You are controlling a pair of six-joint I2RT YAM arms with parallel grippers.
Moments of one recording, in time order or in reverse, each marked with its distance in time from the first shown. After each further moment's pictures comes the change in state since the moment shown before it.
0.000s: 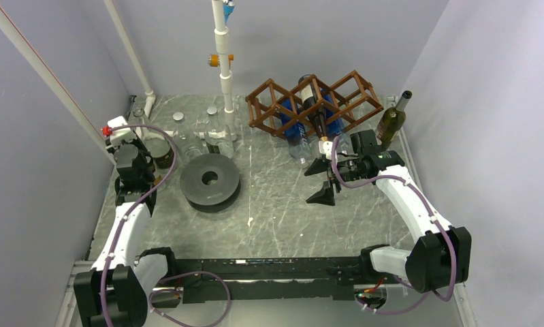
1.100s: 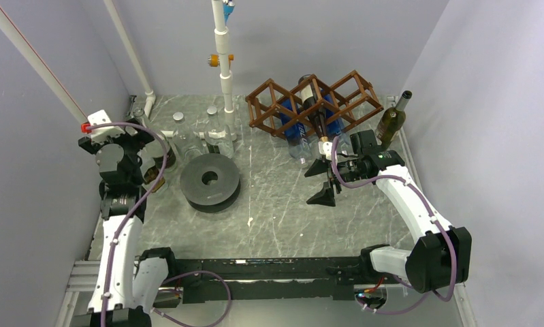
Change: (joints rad) left arm 0.000 -0.168 0.163 -0.229 0.103 -0.109; right arm 0.002 0.000 0.005 -0.028 0.001 -0.010
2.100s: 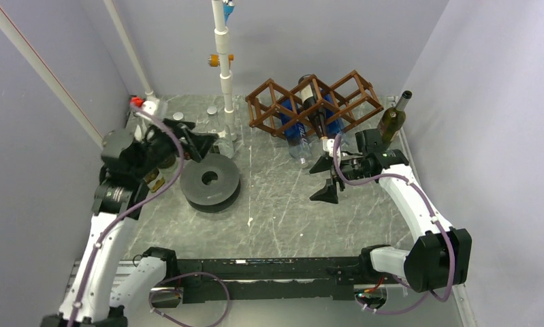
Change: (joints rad) left arm -0.244 -0.008 0.287 -0.356 0.848 -0.151; right arm -0.043 0.000 0.012 -0.014 0.026 -0.008
